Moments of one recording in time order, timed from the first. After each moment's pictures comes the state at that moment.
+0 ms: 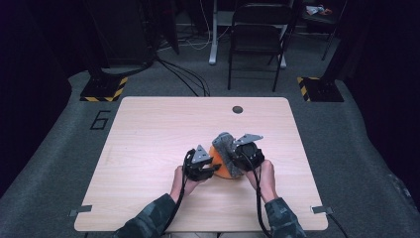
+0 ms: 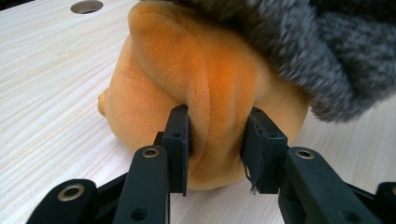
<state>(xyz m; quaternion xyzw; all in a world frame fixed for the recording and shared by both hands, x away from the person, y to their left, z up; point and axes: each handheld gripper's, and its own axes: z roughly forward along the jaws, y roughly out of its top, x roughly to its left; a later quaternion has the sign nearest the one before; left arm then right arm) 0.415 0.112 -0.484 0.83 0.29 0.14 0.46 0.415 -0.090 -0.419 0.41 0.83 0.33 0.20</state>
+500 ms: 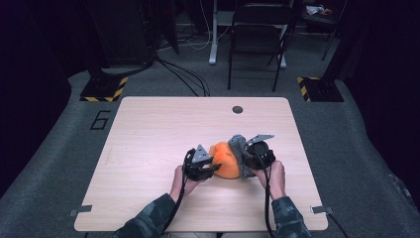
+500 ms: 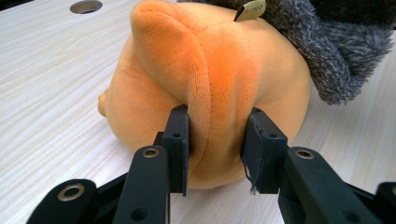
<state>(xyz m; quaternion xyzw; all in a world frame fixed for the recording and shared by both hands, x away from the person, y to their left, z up) 0.416 0.111 -0.483 0.83 0.29 0.14 0.46 0.428 -0.126 -0.438 0.46 0.82 0.30 0.18</state>
